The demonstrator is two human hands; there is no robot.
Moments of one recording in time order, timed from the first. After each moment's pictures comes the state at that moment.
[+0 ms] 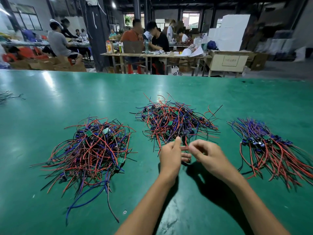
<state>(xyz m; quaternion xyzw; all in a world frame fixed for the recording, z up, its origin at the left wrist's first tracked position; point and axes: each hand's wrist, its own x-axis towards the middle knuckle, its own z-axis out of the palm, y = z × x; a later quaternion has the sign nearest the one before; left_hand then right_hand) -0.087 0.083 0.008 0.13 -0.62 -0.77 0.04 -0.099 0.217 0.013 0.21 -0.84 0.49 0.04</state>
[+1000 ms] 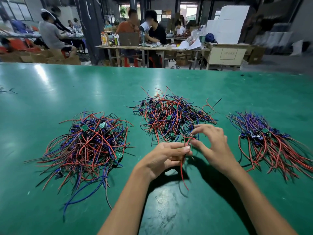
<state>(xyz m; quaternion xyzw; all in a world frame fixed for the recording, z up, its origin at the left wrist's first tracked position) -0.069 0.032 0.009 -0.05 -0.56 -0.79 -0.23 -0.097 0.227 0.014 0.19 -0.90 0.36 0.18</state>
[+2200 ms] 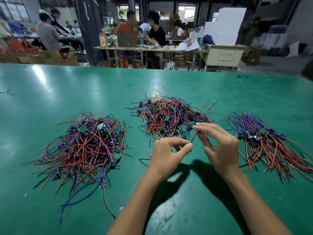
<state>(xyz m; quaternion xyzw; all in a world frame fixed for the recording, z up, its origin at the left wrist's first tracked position) -0.066 0.055 0.007 -0.11 -0.81 -0.56 0.15 -0.095 0.229 0.018 0.27 -0.79 0.37 0.41</state>
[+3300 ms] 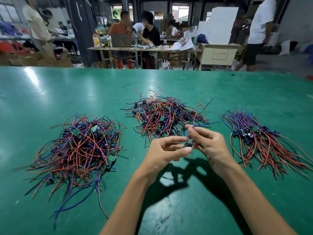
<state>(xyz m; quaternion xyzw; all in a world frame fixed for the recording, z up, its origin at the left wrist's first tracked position) -0.058 0.049 0.021 -0.07 -0.65 -0.75 -0.08 -0.090 0.217 0.032 0.05 -0.63 0.78 -0.01</state>
